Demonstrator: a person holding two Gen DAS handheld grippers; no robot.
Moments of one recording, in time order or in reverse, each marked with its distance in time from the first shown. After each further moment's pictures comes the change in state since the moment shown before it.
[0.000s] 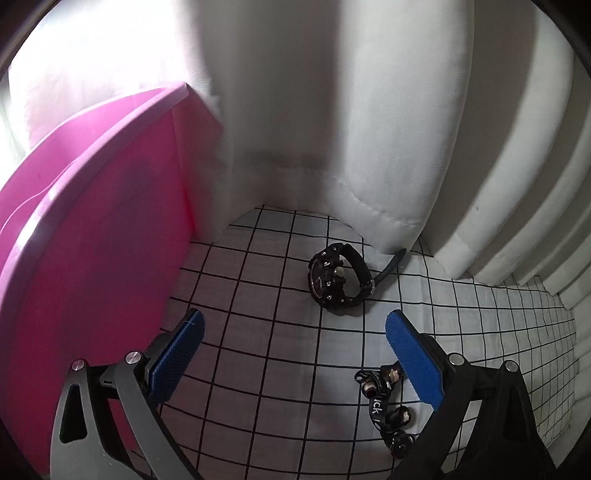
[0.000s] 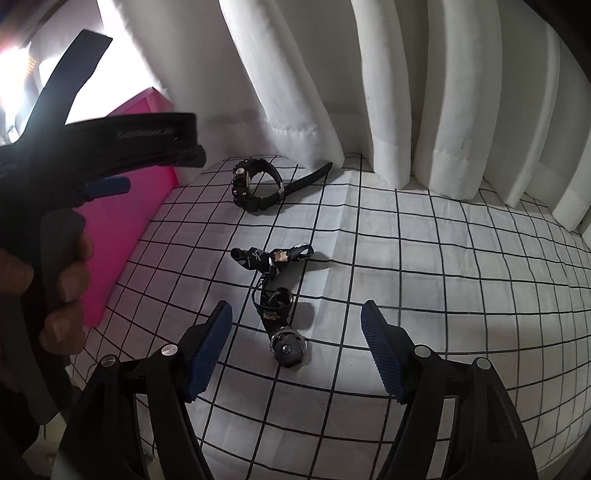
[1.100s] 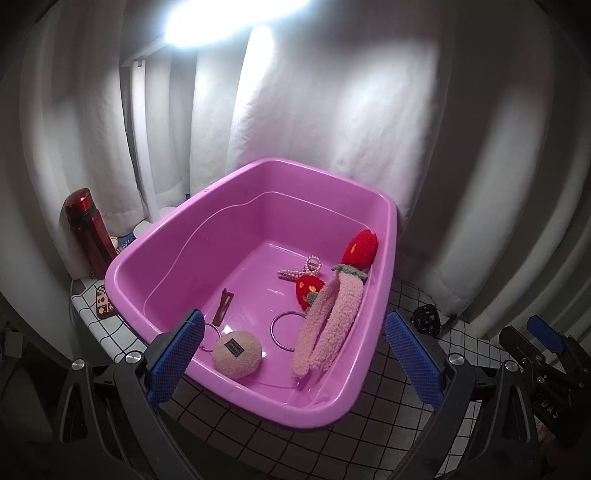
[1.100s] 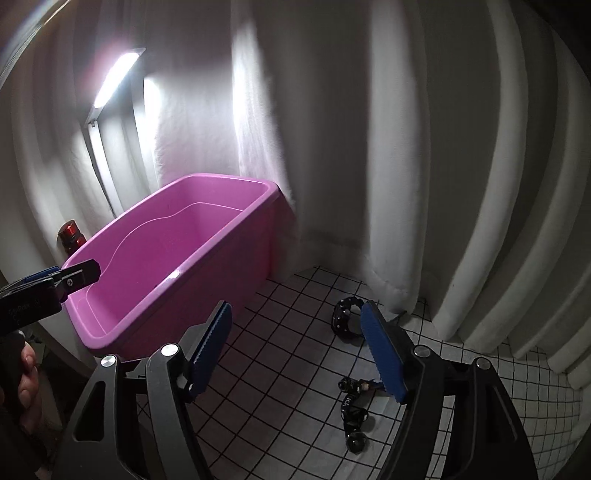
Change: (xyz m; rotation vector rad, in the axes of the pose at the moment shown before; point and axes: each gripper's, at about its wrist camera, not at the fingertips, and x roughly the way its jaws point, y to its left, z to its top) left arm -0.197 0.160 -0.049 -0.268 -0.229 0.136; right arm -0.100 0.108 0.087 -0.261 -0.216 0.080
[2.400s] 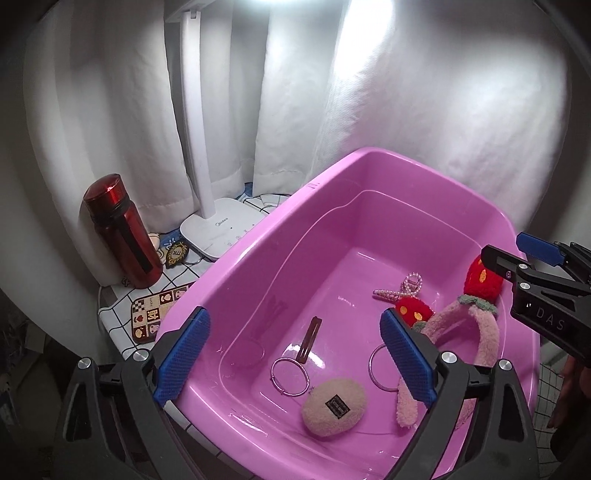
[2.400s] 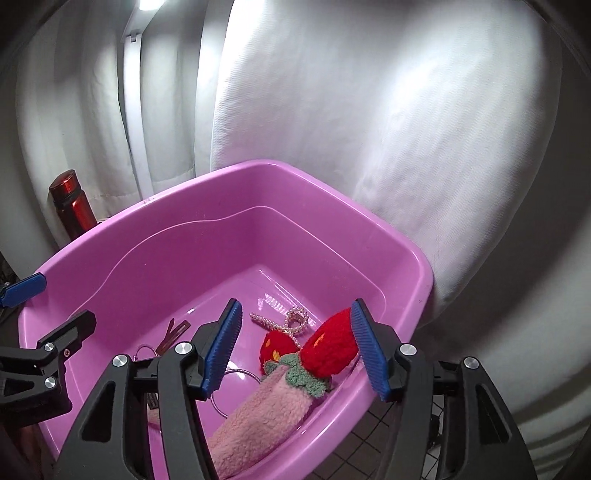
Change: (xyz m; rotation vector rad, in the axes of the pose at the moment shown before) left arm 0.085 0.112 0.032 -0.064 0.046 0.176; right arm 0.164 0.162 0.111 -0.334 0.090 0.086
